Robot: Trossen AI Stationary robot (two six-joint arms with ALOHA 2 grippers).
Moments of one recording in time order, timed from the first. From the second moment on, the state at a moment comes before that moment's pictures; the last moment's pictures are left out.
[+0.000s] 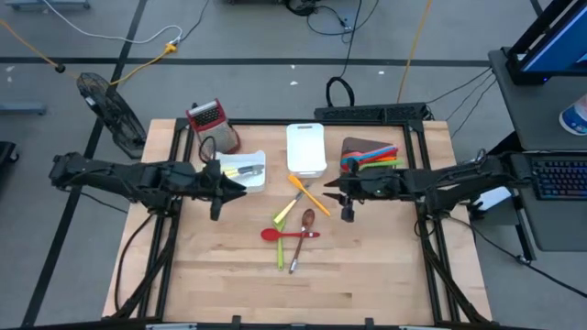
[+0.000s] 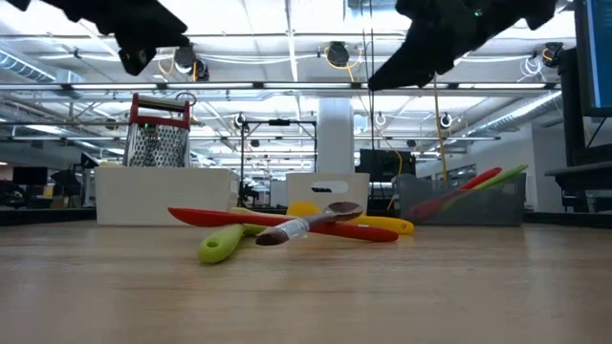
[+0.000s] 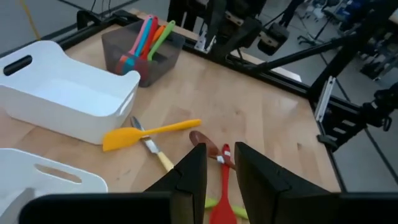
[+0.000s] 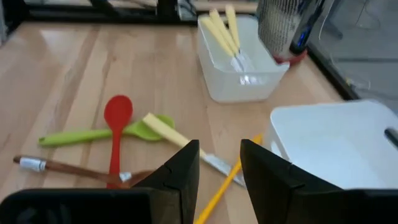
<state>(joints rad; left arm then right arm) -0.11 0.74 0.61 -0.21 -0.15 -0.40 0.07 1.18 0.72 0.00 0.21 0.02</state>
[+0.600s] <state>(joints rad) -0.17 0.46 0.40 -0.17 -0.15 -0.39 0.07 1.45 0.90 -0.18 0.21 0.20</state>
